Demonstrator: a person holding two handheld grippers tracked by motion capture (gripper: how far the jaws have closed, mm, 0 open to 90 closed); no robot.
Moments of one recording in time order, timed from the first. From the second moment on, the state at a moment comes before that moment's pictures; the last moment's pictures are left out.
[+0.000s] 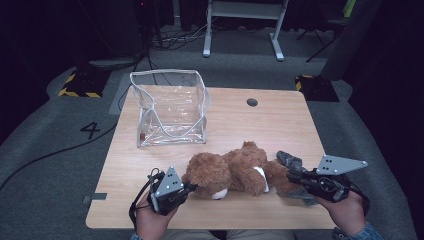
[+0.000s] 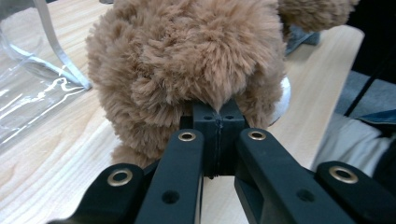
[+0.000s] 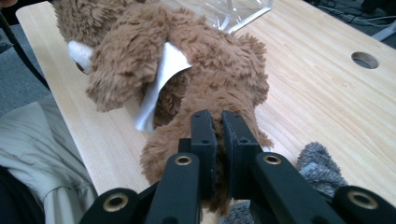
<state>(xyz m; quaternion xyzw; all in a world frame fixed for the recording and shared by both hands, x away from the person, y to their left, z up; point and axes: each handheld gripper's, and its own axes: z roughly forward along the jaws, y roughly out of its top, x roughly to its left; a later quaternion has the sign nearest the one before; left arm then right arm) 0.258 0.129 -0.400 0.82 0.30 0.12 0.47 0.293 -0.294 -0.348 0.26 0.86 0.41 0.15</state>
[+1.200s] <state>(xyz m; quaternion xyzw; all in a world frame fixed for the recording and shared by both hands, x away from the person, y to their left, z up) 0.302 0.119 -0.441 0.83 0.36 0.11 0.42 0.336 -0.336 -0.385 0.33 0.83 0.41 0.20</state>
